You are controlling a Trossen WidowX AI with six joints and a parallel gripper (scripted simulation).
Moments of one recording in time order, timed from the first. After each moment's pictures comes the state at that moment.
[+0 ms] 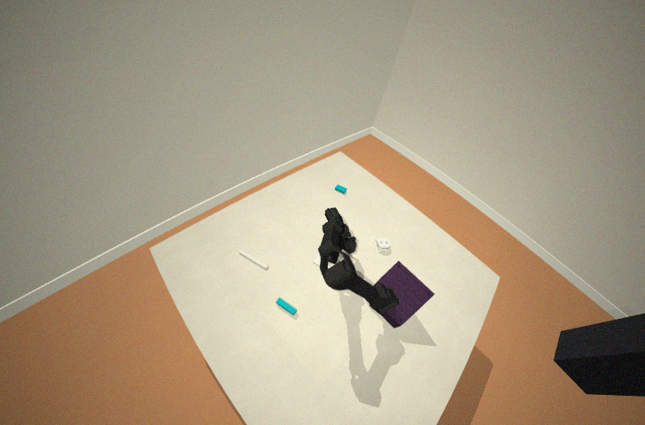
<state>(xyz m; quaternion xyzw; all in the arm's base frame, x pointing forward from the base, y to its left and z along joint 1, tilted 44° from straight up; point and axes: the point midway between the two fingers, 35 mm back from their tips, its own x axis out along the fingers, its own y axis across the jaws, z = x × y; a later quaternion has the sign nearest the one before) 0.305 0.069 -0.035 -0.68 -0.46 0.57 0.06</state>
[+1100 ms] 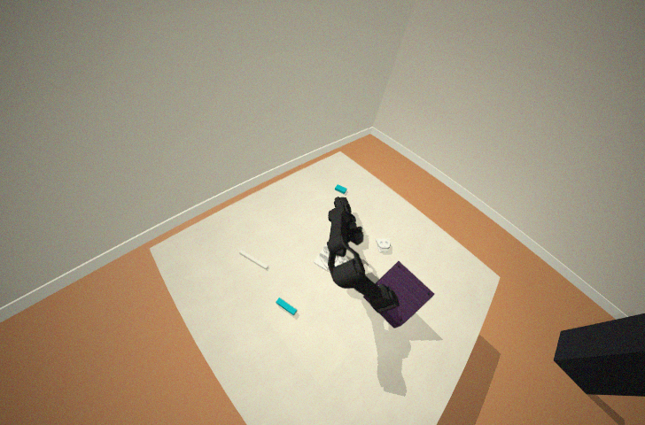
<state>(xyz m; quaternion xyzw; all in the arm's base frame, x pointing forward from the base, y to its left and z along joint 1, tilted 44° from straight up) 0.307 0.016 -0.003 -0.68 -0.49 0.55 0.02</state>
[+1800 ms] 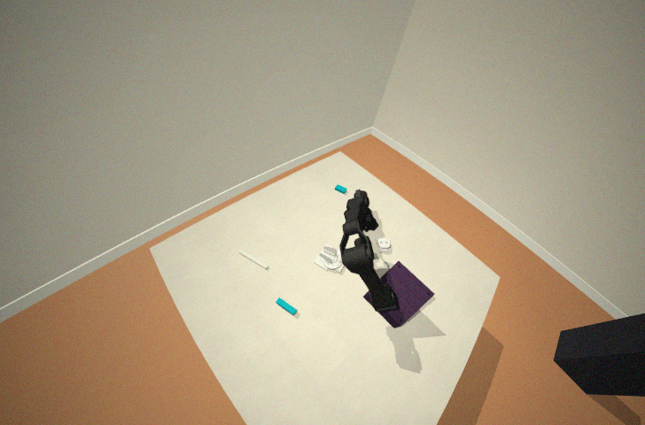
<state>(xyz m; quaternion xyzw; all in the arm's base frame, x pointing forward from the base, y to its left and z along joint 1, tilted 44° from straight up) 0.296 -0.049 -0.044 -0.66 -0.60 0.42 -0.16</state>
